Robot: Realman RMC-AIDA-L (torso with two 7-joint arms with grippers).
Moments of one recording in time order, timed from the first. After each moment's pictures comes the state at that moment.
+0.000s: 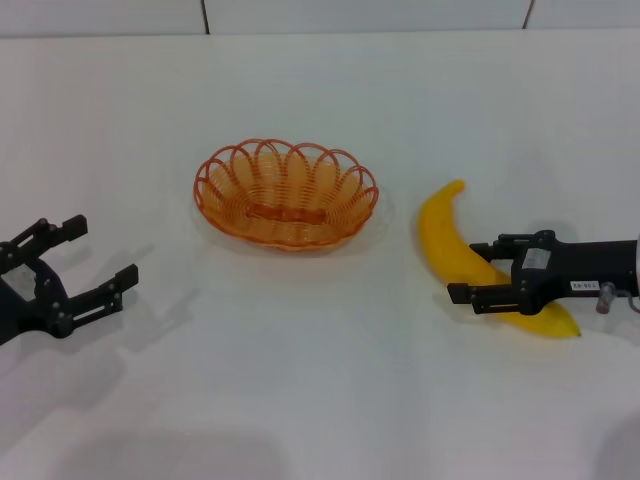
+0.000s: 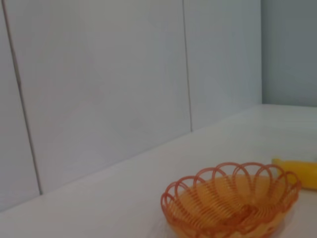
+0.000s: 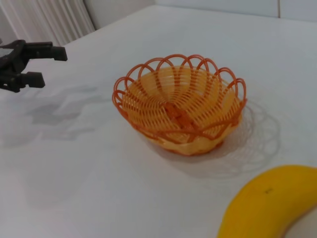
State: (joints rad) left arm -0.21 -2.04 0.93 0.58 1.52 1.37 -0.85; right arm 0.46 2.00 -0.74 -0.51 -2.12 -1.38 1.36
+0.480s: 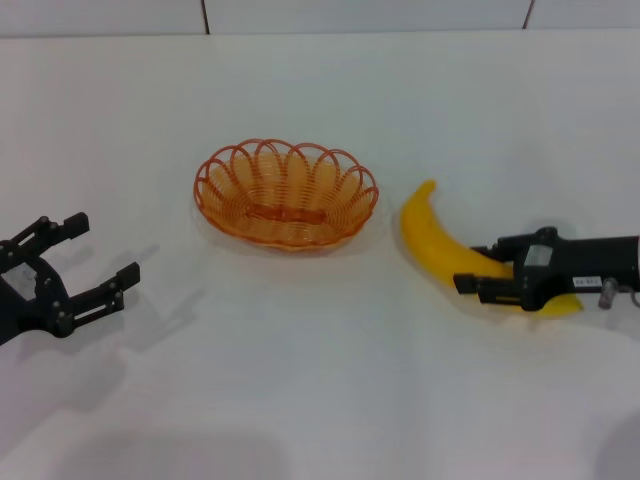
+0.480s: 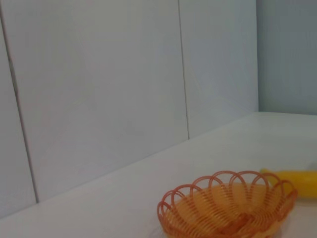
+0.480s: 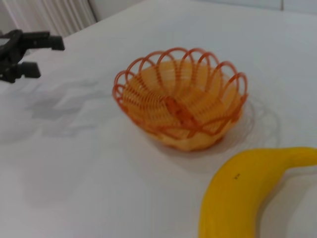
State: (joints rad) left arm -0.21 -2.04 0.93 0.58 1.51 1.39 -0.84; right arm 0.46 2.00 -0.76 -0.53 -2.12 -1.38 1.38
